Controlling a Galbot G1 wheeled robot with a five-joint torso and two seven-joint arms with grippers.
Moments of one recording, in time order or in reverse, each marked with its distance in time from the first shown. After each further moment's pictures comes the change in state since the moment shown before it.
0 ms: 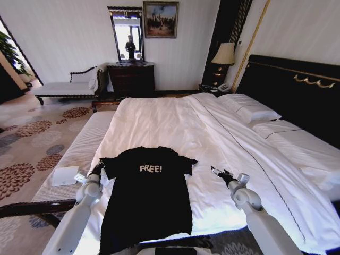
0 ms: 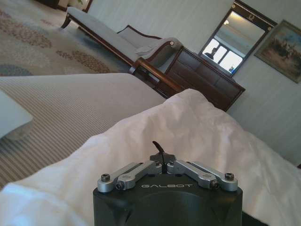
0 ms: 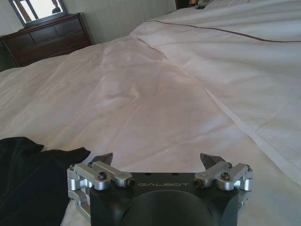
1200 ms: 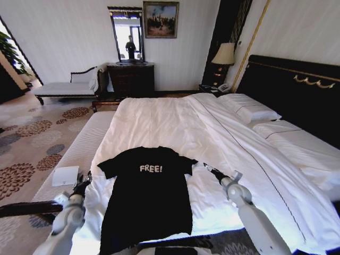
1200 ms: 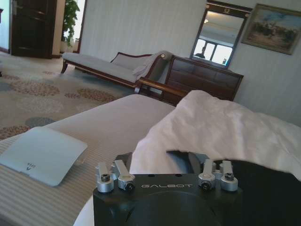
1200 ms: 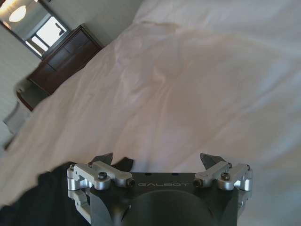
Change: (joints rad) left arm 0.470 -0.100 -0.216 -0.271 0.331 -0.087 0.115; right arm 0.206 0.107 -0.060 -0.196 0.336 -0.066 -0.041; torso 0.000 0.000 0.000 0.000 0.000
